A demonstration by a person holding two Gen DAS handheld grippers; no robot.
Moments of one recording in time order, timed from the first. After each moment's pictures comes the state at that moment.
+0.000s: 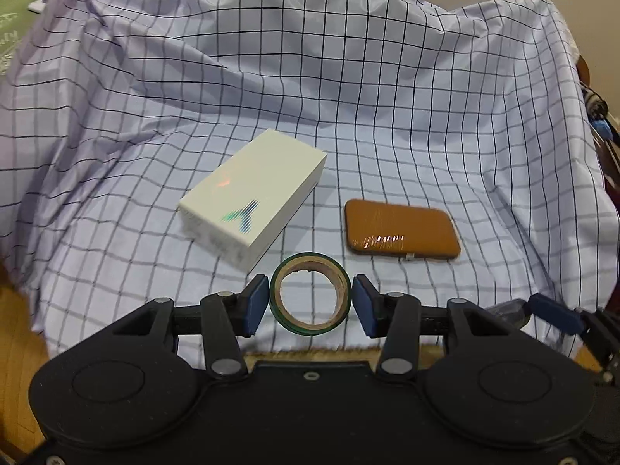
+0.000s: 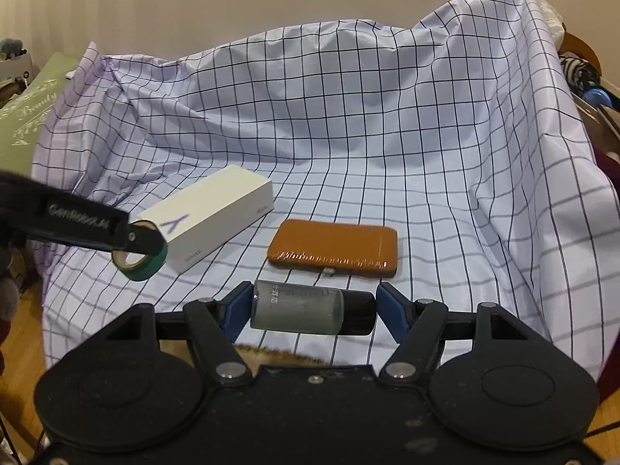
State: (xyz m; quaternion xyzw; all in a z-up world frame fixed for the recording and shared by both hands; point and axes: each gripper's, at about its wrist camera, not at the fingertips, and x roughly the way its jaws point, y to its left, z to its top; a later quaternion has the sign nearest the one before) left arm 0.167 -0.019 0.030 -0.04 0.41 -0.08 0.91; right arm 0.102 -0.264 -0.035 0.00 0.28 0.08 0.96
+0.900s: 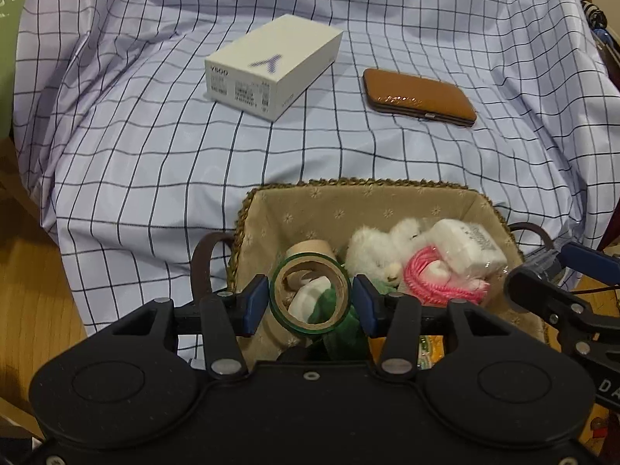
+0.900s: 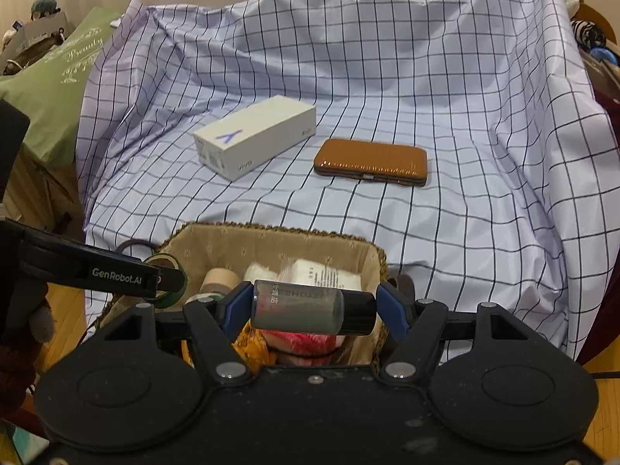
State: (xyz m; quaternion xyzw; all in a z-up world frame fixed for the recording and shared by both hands) left arm 0.097 -0.005 -0.029 -0.02 0.50 -0.07 0.86; right arm 0.027 -0.265 -0.060 -0.02 0.35 0.13 0.93
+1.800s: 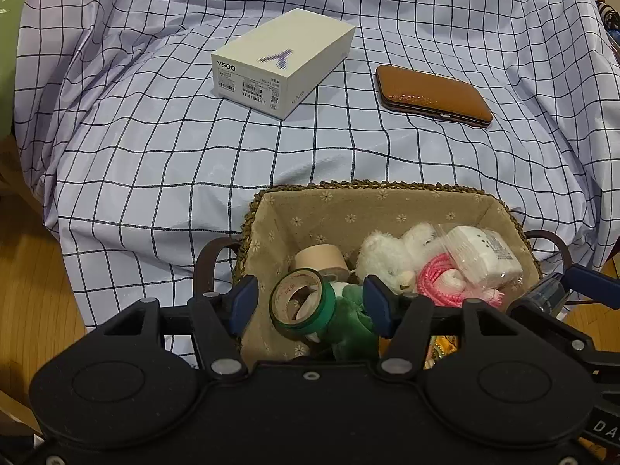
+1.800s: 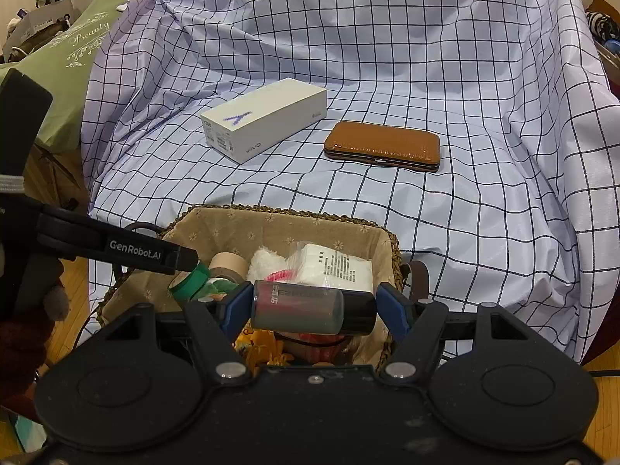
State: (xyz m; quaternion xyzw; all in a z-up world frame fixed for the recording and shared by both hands) left arm 0.106 -0.006 -0.034 -0.01 0.51 -0.06 0.86; right arm 0.032 -0.261 -0.067 -0.03 0.37 0.14 0.92
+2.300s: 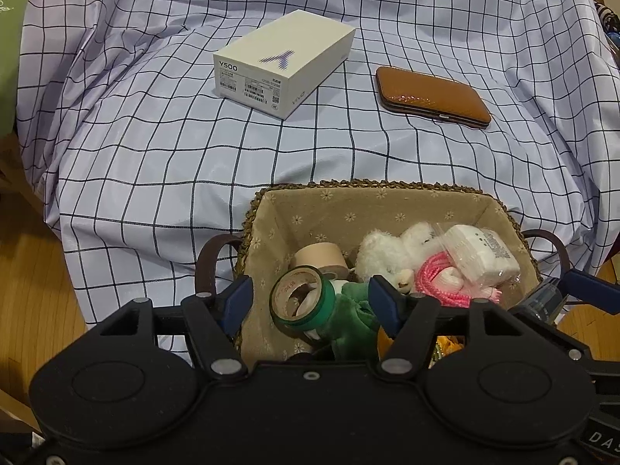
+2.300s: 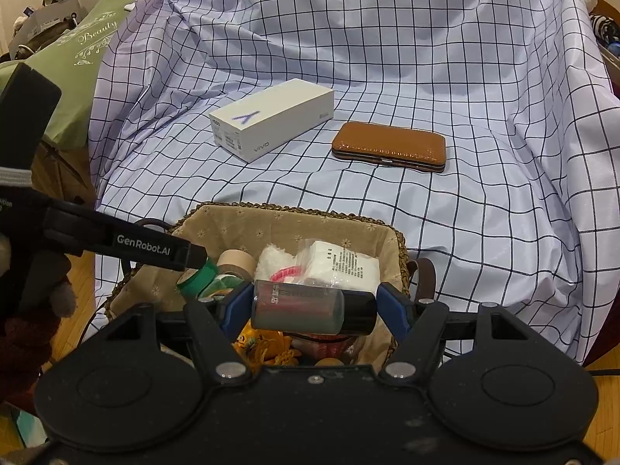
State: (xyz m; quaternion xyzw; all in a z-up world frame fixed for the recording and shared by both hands) left arm 0.103 -0.005 -0.032 -0.02 0.50 -0.06 0.86; right arm 0.025 -0.261 -0.066 -0.03 0.36 0.15 0.92
